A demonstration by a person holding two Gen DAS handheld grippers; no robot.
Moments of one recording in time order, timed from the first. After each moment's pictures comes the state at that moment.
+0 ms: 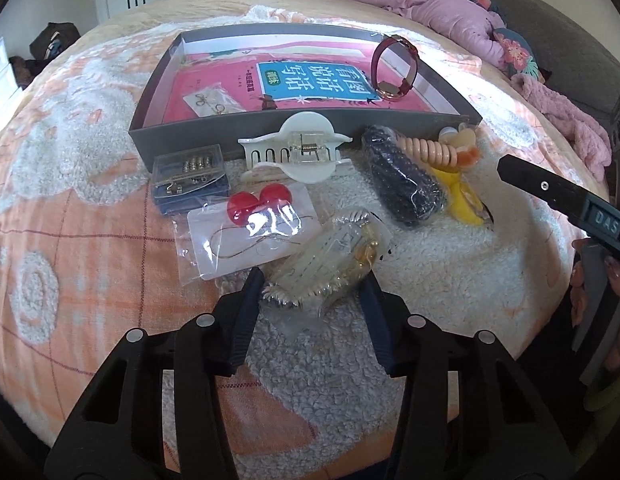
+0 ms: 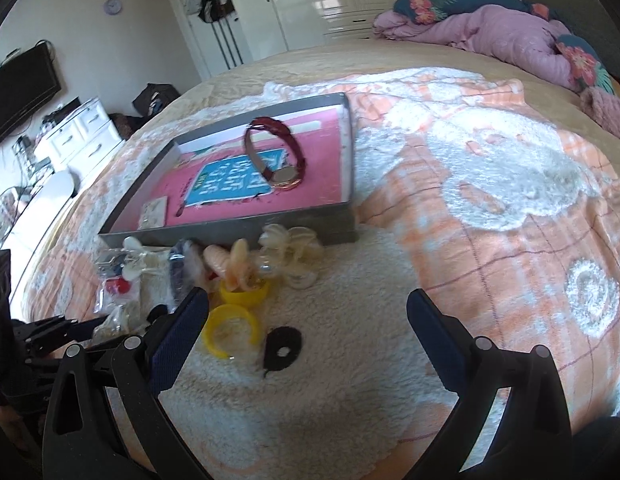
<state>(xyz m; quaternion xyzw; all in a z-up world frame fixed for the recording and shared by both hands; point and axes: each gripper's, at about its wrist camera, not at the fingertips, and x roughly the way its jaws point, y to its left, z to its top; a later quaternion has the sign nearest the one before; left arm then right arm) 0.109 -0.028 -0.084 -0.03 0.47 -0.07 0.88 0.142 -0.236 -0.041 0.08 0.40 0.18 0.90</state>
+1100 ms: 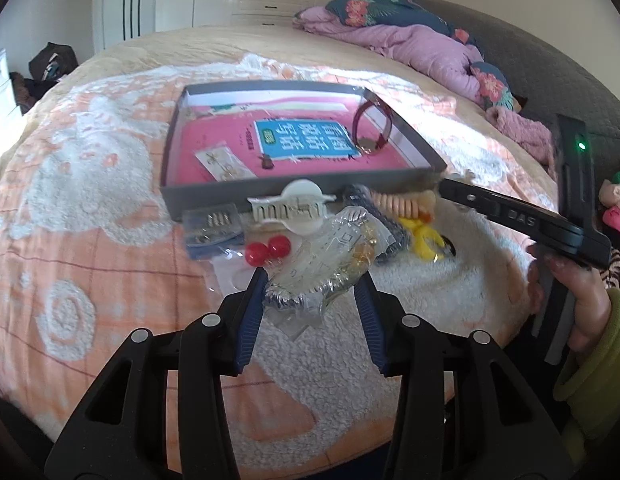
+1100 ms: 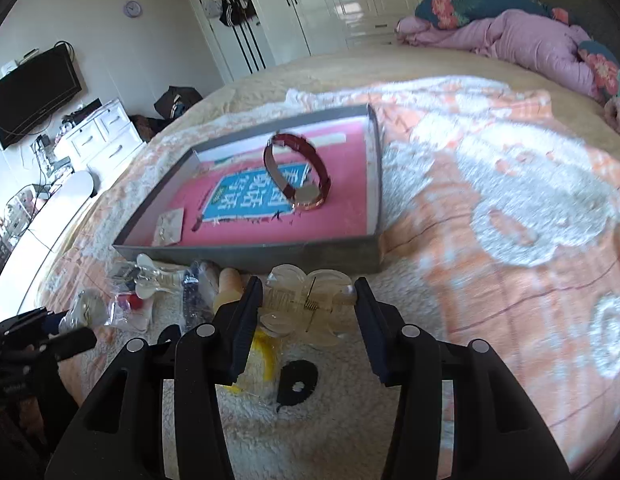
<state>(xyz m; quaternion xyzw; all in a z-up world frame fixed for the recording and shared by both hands) 0.088 -0.013 -0.042 -0.05 0.41 -0.09 0.91 0.157 -0.232 -0.032 0.08 0.38 0.22 0.89</state>
